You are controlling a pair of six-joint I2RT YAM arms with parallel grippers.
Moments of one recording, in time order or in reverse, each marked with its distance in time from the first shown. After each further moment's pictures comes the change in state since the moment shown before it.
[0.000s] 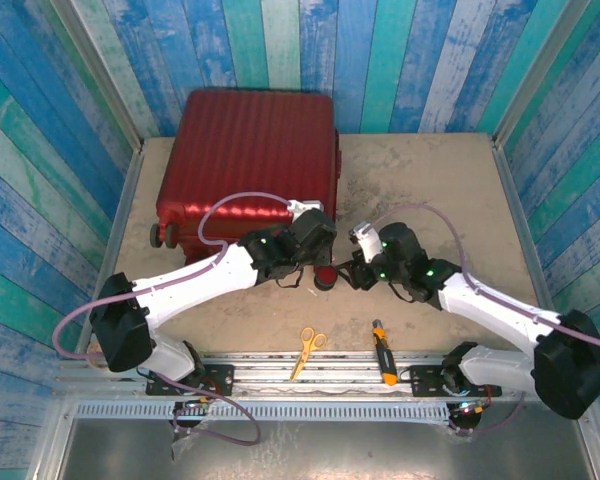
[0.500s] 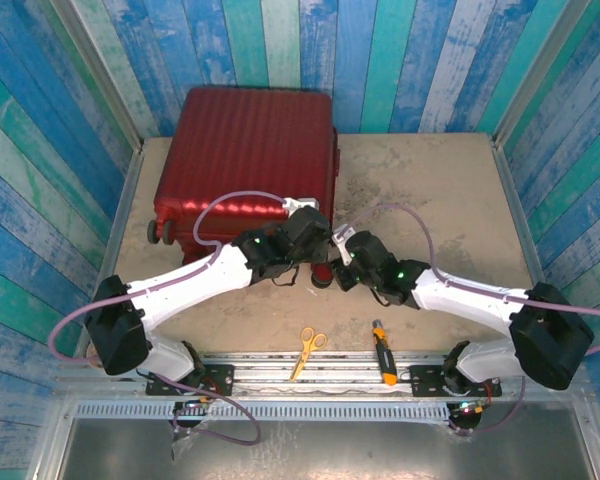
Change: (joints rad) left arm 0.022 -0.037 -0.027 0.029 0.013 0.034; right arm 0.145 0.147 0.085 0.024 0.381 0.109
